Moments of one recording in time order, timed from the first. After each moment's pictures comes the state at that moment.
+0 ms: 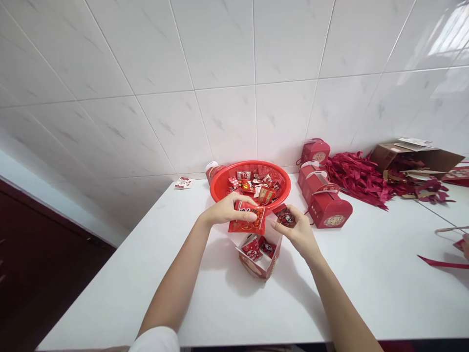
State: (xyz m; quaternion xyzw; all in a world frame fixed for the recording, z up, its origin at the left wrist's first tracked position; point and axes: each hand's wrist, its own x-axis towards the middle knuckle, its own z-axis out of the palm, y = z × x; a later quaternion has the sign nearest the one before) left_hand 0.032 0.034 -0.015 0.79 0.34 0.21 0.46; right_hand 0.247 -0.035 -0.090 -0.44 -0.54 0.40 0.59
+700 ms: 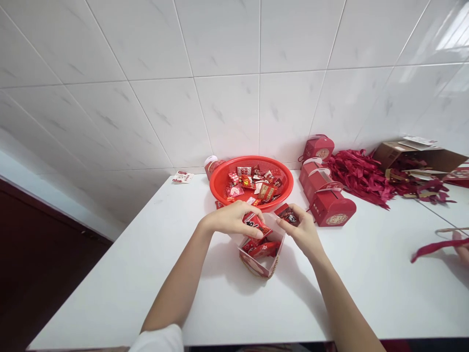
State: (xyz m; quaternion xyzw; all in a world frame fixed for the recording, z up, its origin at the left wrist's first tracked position) left_hand 0.039 0.018 -0.013 0.86 0.33 0.06 0.39; right_hand 0.249 -0.034 -0.091 -0.48 -0.56 0.36 0.57
